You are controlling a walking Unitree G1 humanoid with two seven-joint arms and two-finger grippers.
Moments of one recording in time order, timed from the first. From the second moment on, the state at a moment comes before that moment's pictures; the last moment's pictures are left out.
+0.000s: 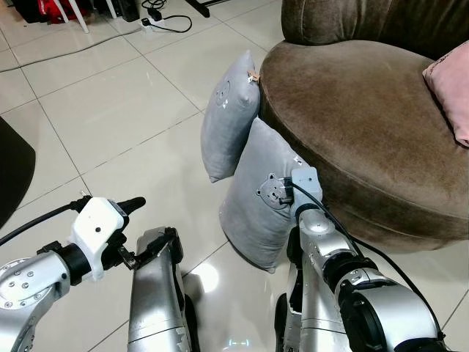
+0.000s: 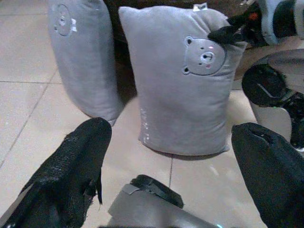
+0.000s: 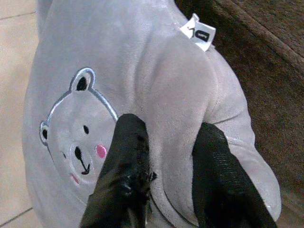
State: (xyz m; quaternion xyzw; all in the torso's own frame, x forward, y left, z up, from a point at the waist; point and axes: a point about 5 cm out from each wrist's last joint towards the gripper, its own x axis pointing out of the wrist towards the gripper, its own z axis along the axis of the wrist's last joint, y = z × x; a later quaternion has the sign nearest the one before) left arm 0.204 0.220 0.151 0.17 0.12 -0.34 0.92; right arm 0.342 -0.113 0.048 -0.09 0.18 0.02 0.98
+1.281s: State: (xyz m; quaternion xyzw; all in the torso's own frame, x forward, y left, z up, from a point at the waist) left arm 0.247 0.209 0.150 0.13 0.04 -0.22 0.97; right arm 0.310 -0.111 0.097 0.19 0.03 0.16 0.97
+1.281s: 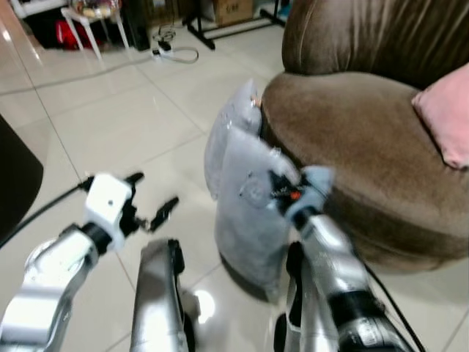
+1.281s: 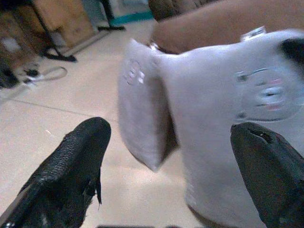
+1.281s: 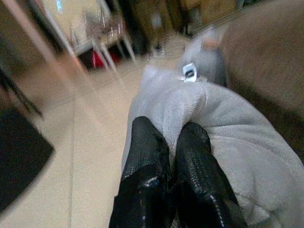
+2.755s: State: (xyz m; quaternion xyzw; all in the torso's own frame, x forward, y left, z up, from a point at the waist) left arm 0.271 0.162 0.157 0.14 -0.01 -0.25 0.96; right arm 0.327 -0.218 0.232 0.17 -0.16 -0.13 0.96
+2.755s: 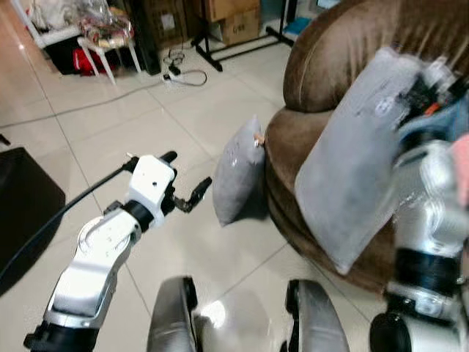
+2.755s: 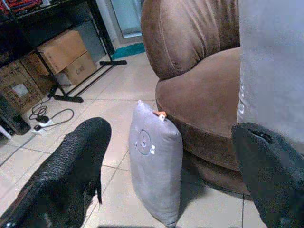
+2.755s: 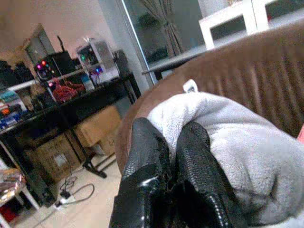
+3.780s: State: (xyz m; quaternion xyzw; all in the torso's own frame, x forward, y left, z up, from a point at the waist) left arm 0.279 0.166 0.156 0.16 -0.02 -0.22 0.96; right arm 0.290 -0.227 0.134 0.11 -0.02 -0.21 0.97
